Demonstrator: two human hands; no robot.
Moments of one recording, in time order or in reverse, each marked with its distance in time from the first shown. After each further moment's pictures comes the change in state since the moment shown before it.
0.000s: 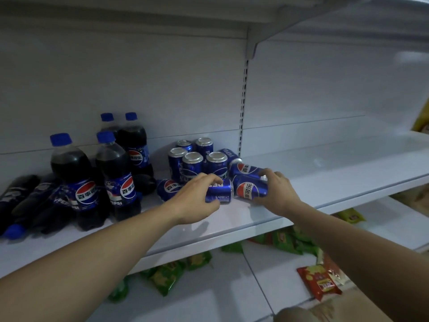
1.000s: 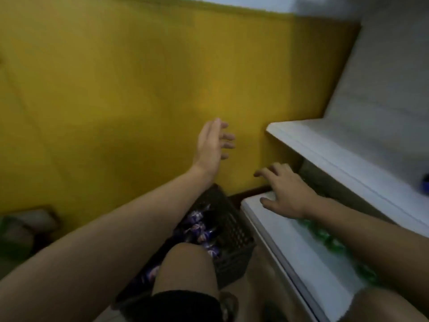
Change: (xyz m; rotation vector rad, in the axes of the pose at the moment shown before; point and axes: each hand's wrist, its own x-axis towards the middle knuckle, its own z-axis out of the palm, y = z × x) left_hand -0.662 -0.063 -0.160 -0.392 1.754 -0.770; right_hand -0.400 -0.549 0.228 -0.154 -0.451 -1.754
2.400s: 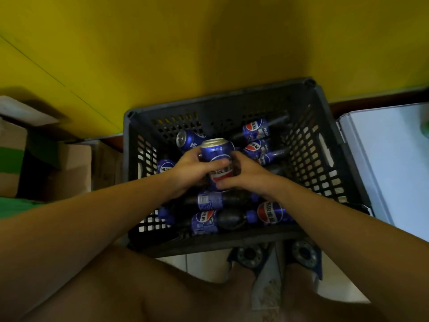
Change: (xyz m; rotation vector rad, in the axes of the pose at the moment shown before) left_hand -0.011 -0.357 -0.224 0.177 0.058 -0.906; right_hand 0.181 -0.170 0.362 1.361 -0.873 0.122
